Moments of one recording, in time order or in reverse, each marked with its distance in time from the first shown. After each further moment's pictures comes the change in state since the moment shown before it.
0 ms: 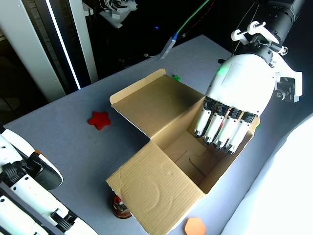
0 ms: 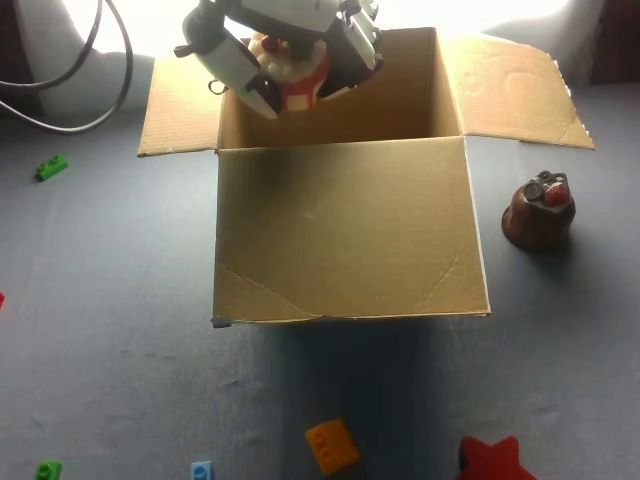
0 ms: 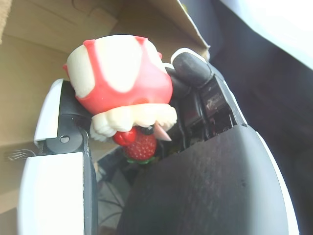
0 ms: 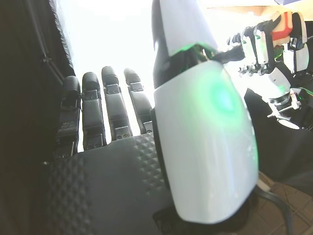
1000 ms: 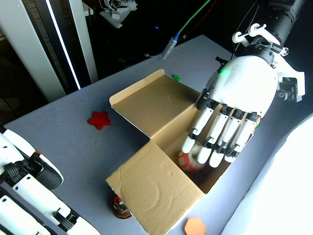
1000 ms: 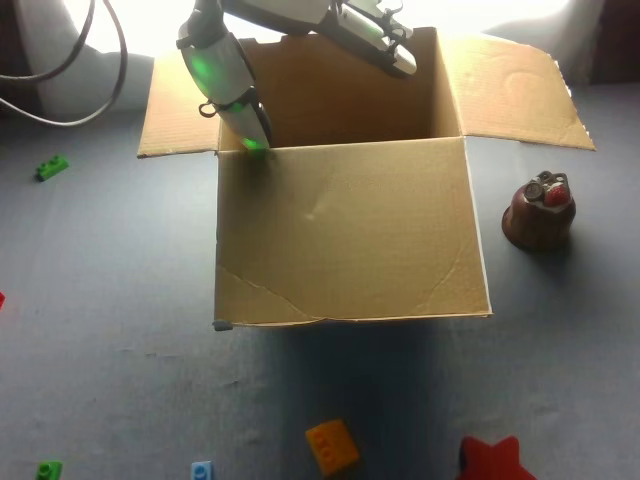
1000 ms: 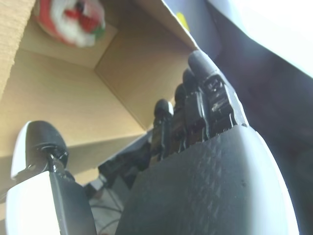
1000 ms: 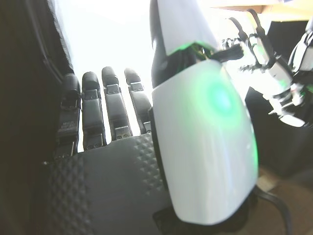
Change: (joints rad) left arm -0.009 0.000 0.019 0.007 0.014 0.016; right arm 0.000 -0.027 0.063 0.019 -0.082 0.161
